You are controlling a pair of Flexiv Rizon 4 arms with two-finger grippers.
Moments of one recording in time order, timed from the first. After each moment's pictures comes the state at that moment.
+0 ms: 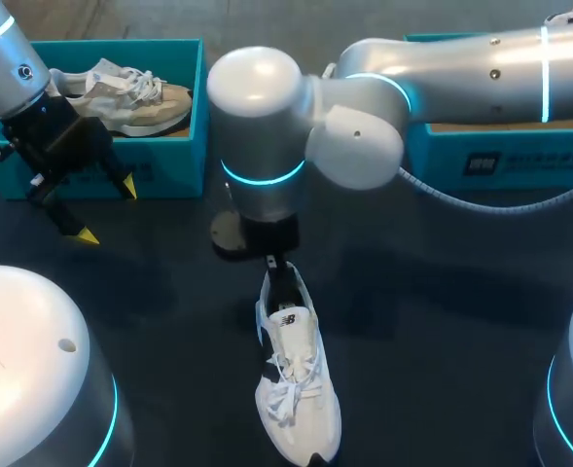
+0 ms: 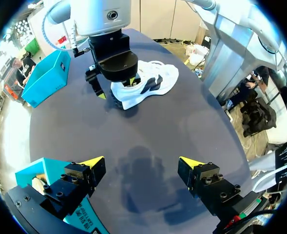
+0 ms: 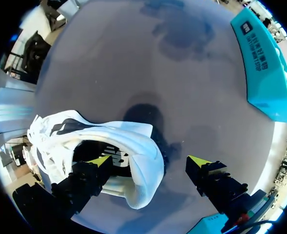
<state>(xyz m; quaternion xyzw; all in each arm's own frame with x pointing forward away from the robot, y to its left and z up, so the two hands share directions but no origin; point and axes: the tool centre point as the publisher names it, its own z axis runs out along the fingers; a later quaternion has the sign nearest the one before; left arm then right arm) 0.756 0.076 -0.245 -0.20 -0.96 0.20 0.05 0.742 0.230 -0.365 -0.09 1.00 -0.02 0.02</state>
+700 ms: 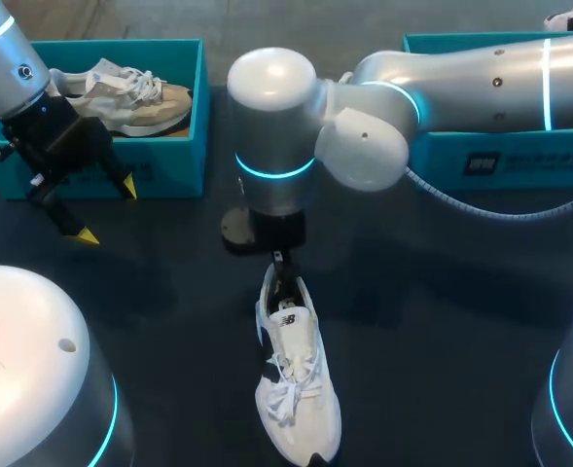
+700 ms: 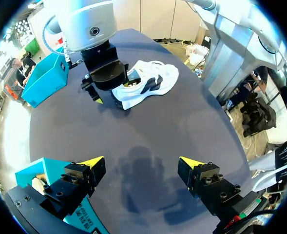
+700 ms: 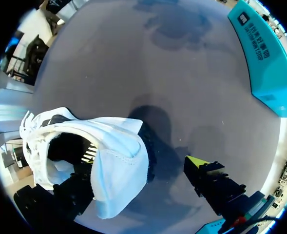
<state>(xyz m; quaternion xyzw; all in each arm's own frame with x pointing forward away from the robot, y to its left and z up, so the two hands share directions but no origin) 0.756 0.076 -0.245 -0.20 -0.96 0.20 0.05 0.759 0.224 -0.386 -0.08 1.00 0.00 0.00</state>
